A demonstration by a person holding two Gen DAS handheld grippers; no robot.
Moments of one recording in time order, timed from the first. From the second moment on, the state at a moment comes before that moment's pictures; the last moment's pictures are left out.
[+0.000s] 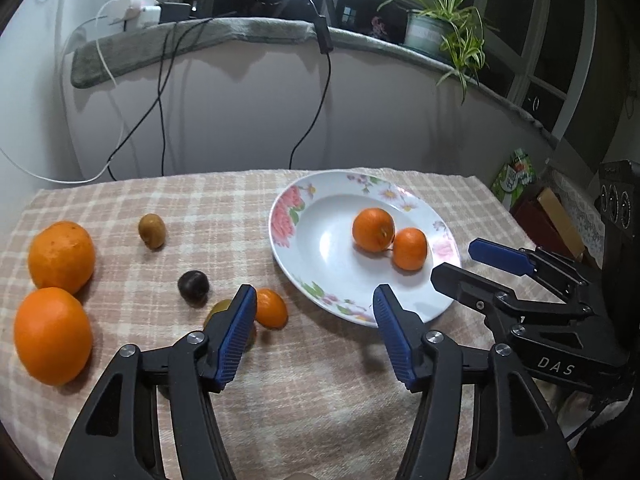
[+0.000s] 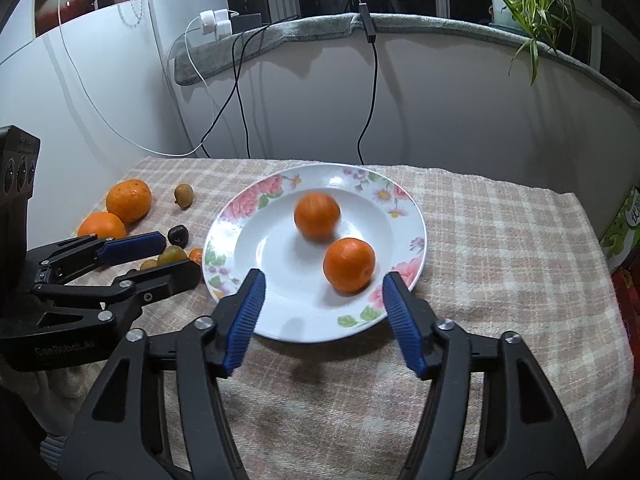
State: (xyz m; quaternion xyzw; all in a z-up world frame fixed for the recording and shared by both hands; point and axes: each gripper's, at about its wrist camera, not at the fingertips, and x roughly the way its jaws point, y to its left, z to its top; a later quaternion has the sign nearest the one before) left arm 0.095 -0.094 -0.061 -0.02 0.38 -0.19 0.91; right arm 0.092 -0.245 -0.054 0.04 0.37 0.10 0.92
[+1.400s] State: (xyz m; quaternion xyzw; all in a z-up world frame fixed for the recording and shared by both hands) left arm 0.060 0.061 -0.063 -0.09 0.37 -0.03 0.92; right arm 0.122 -0.133 -0.025 0.03 0.37 0.24 0.90
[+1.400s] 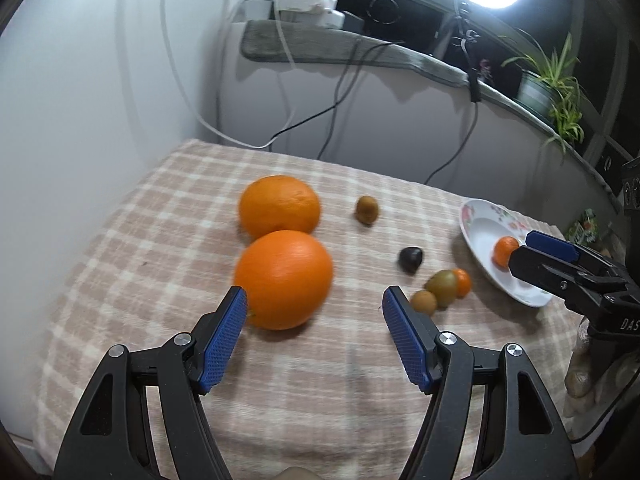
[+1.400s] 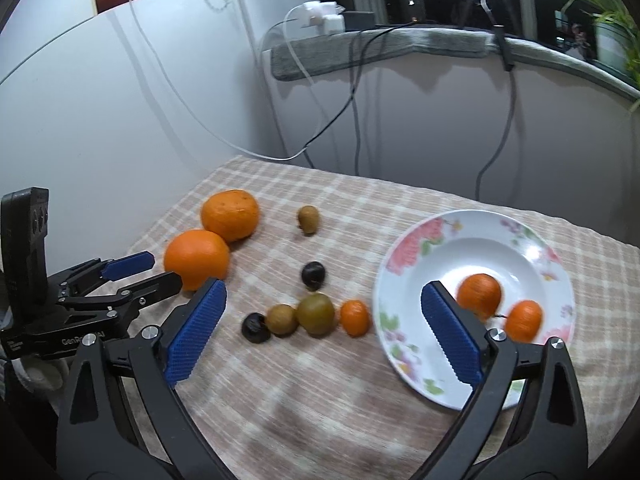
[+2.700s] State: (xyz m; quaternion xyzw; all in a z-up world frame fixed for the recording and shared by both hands) left arm 0.088 0.096 -0.106 -0.17 0.41 -0.07 0.89; right arm 0.181 0.001 -0.063 0.03 0.46 0.38 0.80
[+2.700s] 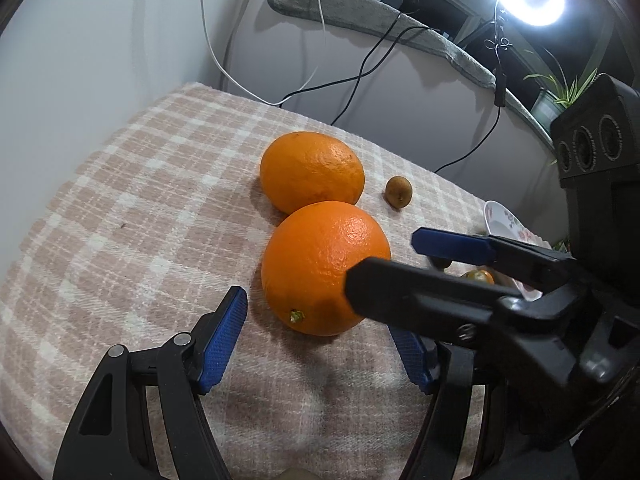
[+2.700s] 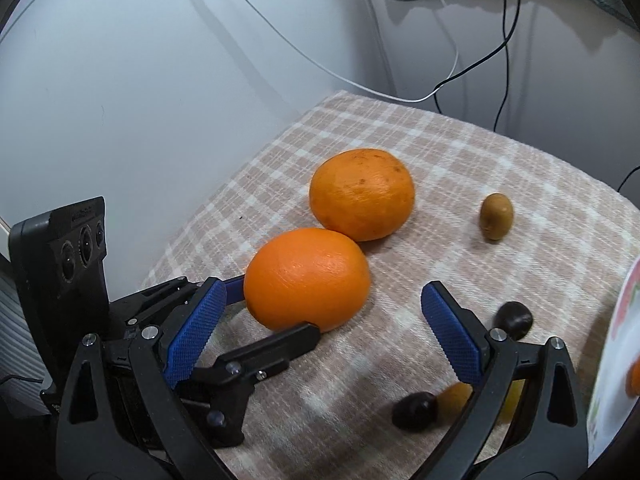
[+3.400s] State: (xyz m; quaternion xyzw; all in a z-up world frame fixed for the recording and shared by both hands) left arm 0.096 0.093 -0.107 -0.17 0.42 -0.09 0.89; right arm 0.190 0.009 -0.076 0.06 0.48 0.40 0.78
